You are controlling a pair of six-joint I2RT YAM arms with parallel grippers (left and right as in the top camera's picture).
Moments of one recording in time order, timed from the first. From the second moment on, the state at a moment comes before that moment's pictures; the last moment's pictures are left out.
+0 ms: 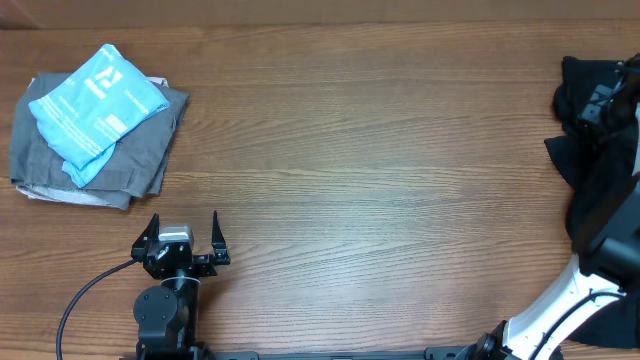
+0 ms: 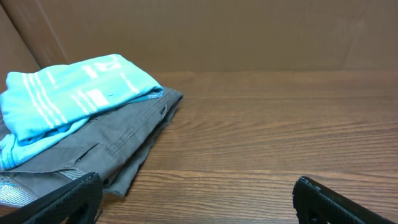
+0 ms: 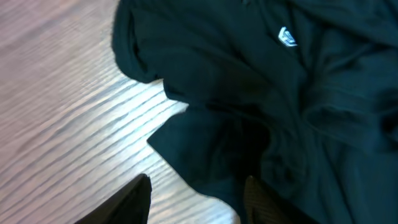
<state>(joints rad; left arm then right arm) 0.01 0.05 0.04 -0.13 -0.05 0.01 -0.49 2.14 1.91 -1.02 0.05 0.03</state>
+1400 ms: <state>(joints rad) 0.01 0.05 0.04 -0.13 -0.05 0.01 -0.52 2.30 1.85 -0.77 0.05 0.02</state>
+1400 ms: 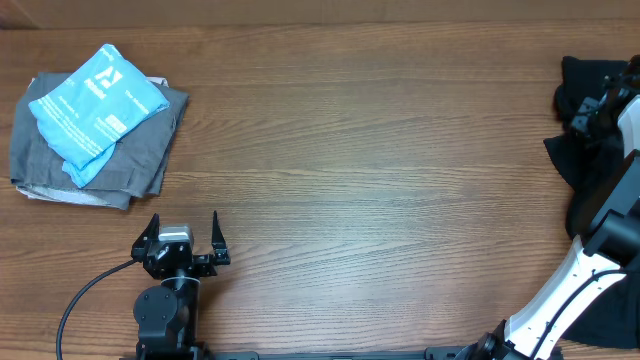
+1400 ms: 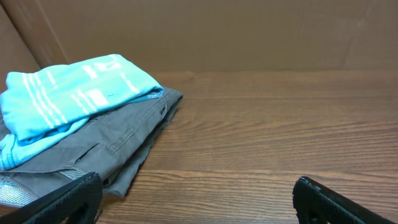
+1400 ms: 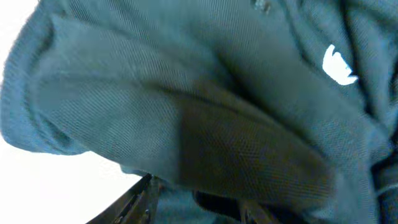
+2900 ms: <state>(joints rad) 0.01 0.05 0.04 -0.13 -0.05 0.01 -0.54 2.12 1.97 -0.92 0.03 0.10</state>
